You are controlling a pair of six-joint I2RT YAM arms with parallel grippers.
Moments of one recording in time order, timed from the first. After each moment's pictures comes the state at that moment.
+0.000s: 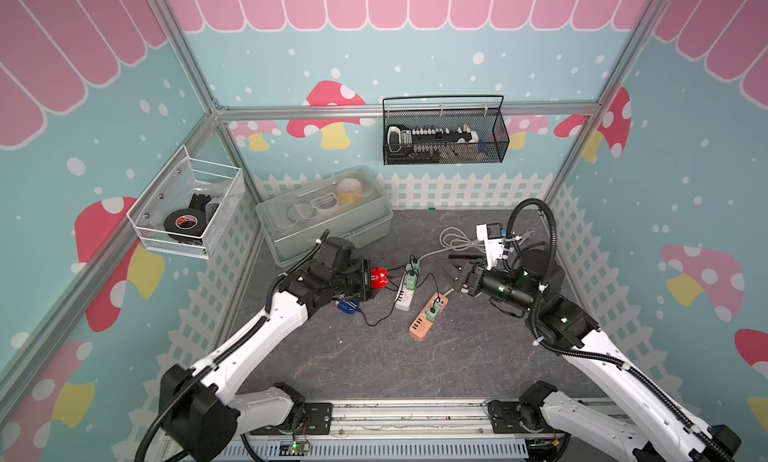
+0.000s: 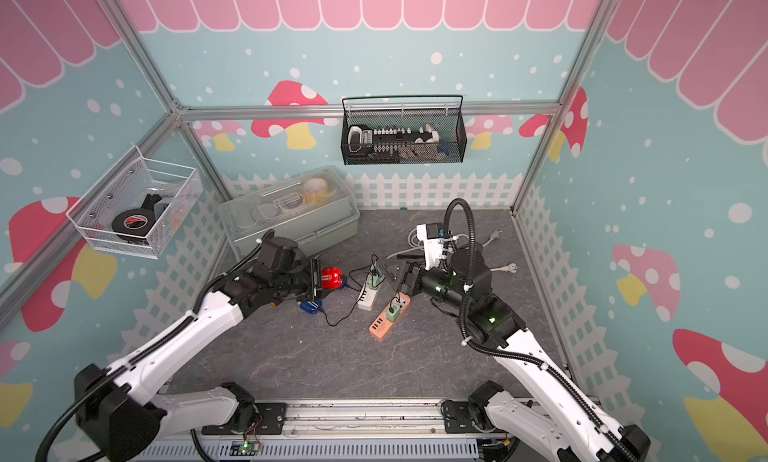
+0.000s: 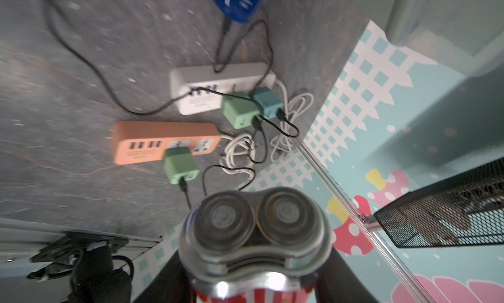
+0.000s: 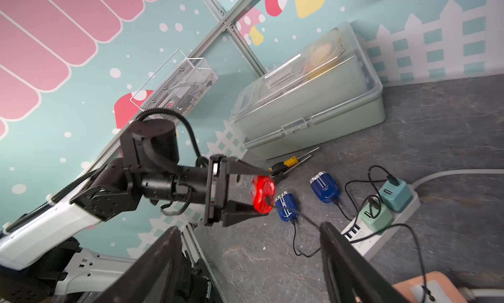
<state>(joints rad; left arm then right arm) -0.51 1.14 0.97 -0.60 0.23 -2.07 0.57 0.91 0.96 -0.23 -0.36 0.60</state>
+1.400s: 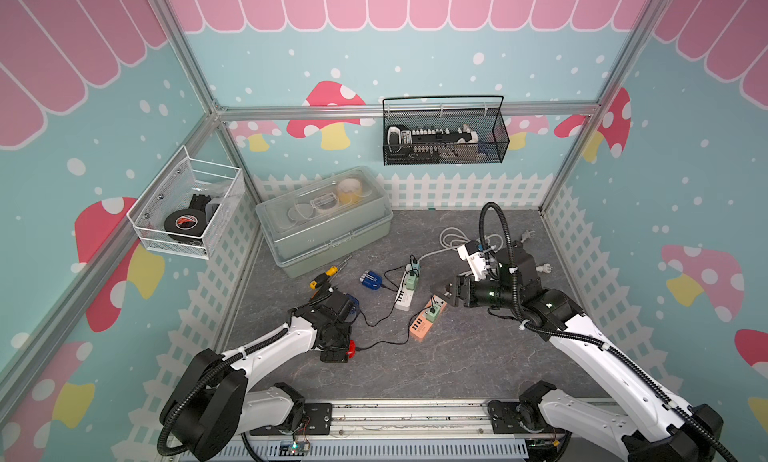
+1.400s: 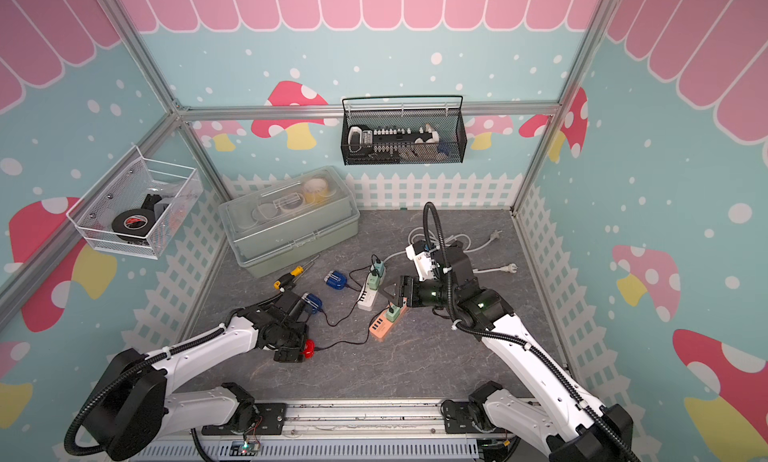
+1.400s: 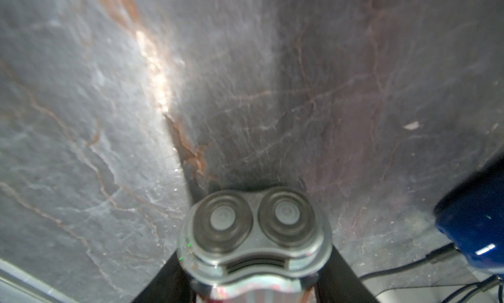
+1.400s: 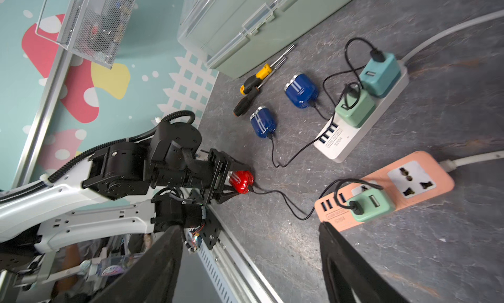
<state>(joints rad) -0.52 1.25 0.59 -0.72 0.08 -2.03 0.52 1.03 0.95 -0.50 -0.58 0.57</state>
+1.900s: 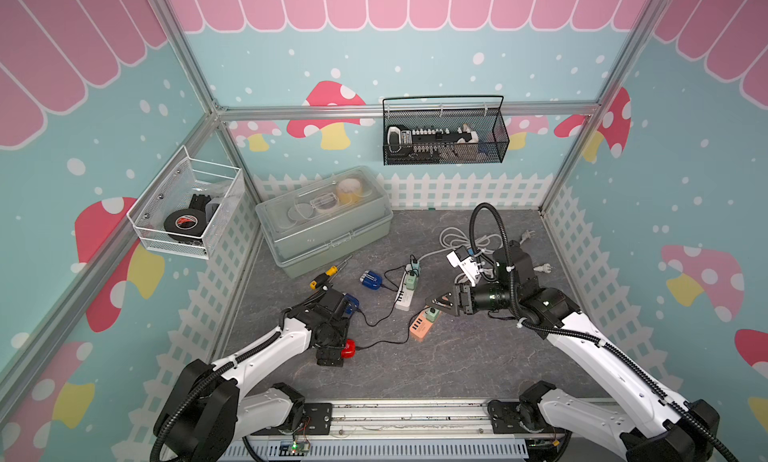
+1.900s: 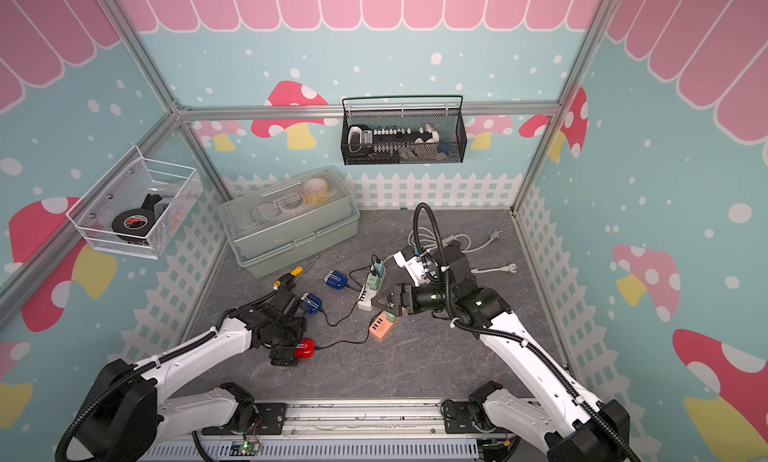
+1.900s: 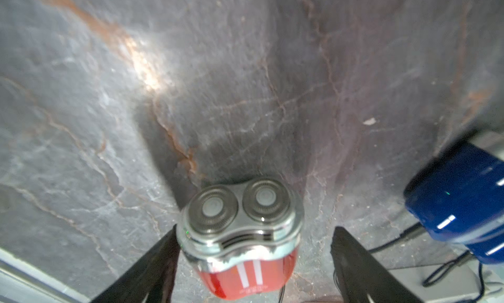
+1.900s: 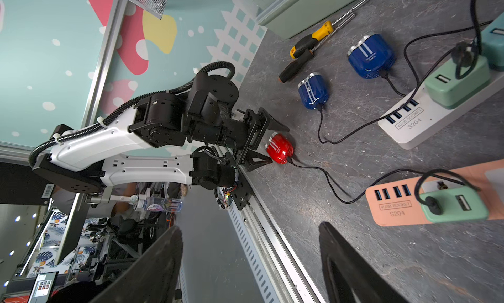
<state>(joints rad) -0.48 1.18 0.61 -0.77 0.07 -1.95 0.52 1.04 0.95 -0.50 -0.79 0.52</state>
